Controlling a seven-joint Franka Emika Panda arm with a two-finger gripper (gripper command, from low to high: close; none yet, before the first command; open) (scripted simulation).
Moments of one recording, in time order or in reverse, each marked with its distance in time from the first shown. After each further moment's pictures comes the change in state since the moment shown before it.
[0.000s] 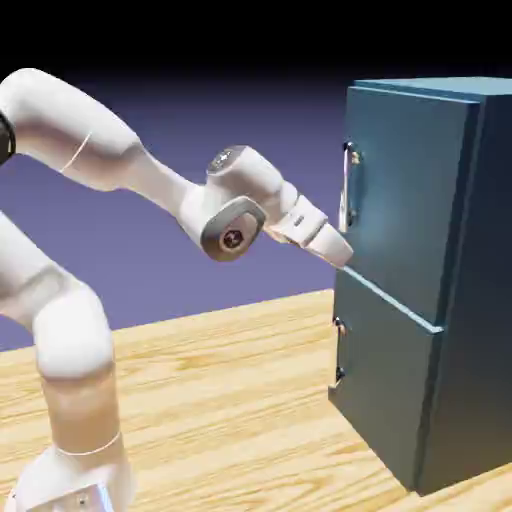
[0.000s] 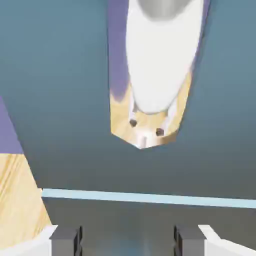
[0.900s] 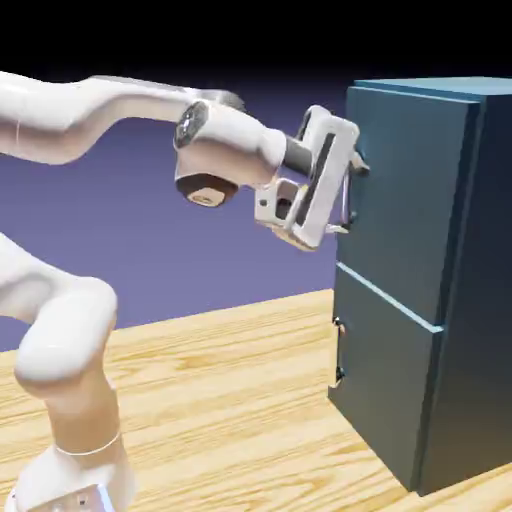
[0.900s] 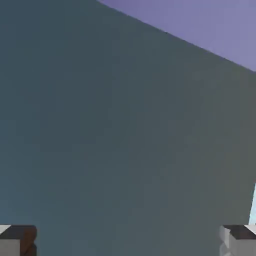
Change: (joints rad) arm -0.378 -0.237 0.332 0.109 1.162 -0.144 0.542
